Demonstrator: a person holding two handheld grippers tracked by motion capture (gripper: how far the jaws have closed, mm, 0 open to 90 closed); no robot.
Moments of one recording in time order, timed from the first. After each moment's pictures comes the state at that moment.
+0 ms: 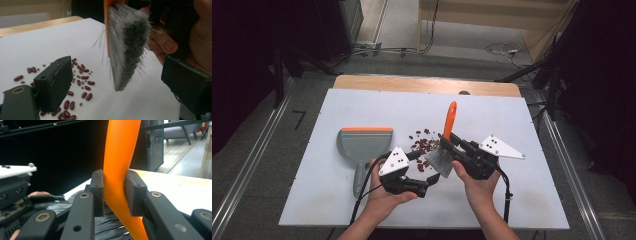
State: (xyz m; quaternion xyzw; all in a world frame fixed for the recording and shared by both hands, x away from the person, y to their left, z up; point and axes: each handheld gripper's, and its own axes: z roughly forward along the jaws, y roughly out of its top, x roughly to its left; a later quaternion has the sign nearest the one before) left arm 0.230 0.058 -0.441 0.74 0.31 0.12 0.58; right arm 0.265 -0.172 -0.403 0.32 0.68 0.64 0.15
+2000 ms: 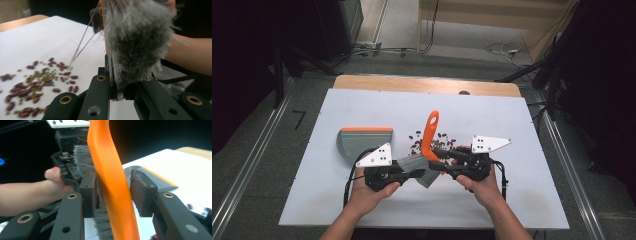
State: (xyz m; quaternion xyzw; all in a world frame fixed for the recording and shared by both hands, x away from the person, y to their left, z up) left arm 0.241 0.102 -0.436 0.78 0.19 0.03 0.60; right arm 0.289 -0.176 -0.420 0.14 0.77 0.62 -0.06
